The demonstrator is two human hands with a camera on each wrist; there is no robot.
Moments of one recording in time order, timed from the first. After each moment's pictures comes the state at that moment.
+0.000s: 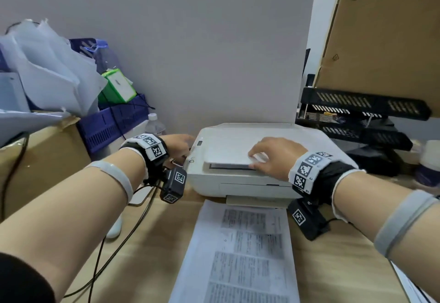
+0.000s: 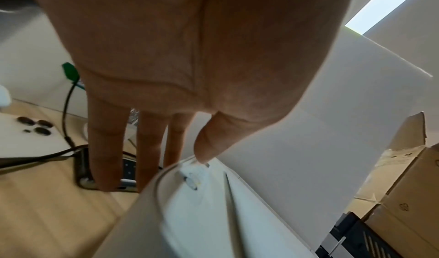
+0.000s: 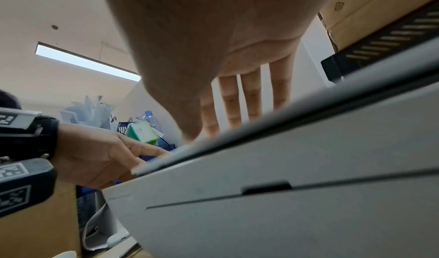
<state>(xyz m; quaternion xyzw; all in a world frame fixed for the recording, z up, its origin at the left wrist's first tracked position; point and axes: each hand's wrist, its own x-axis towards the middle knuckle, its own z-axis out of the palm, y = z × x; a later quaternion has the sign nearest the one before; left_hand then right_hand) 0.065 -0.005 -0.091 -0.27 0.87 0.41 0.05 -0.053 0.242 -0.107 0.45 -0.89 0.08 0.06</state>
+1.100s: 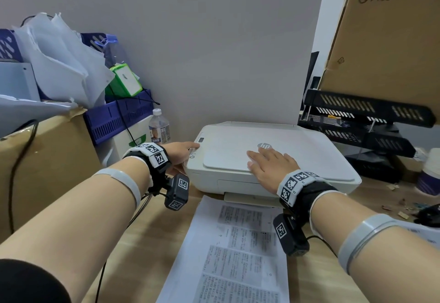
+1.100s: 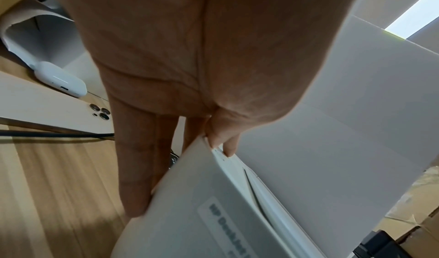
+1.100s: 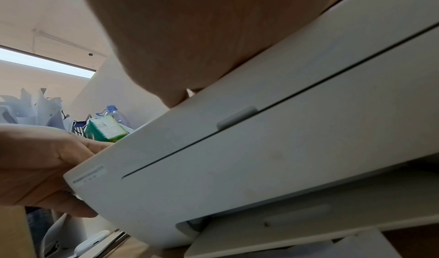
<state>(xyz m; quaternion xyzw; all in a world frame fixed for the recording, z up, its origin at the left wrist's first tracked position) 0.070 -0.001 -0.126 -0.35 0.78 0.52 0.02 -0.056 0.236 -0.158 0.41 -0.91 0.07 0.00</state>
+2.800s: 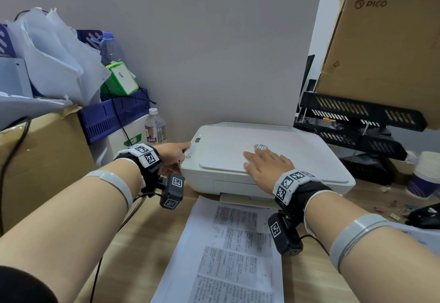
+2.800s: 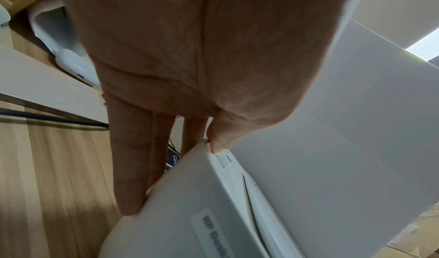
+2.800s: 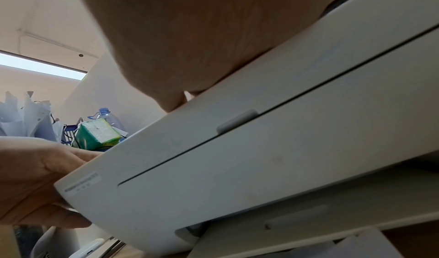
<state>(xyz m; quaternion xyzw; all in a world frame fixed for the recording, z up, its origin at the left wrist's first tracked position) 0.082 0.004 -0.119 -0.31 0.77 0.56 0.02 -0.054 0.236 -0.156 0.40 -0.91 0.08 0.00</state>
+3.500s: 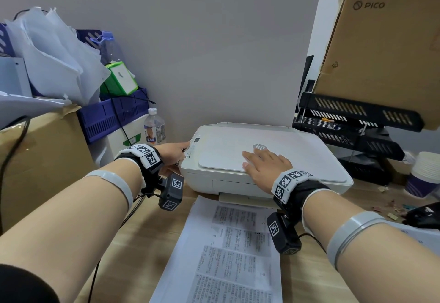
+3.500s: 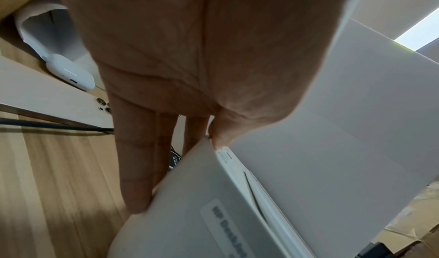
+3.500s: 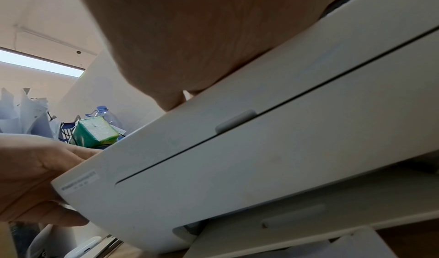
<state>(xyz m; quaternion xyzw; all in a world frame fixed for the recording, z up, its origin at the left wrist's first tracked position) 0.083 0.009 -0.120 -0.32 0.77 0.55 0.00 -0.056 0.235 -0.157 0.40 -0.91 0.08 -0.01</state>
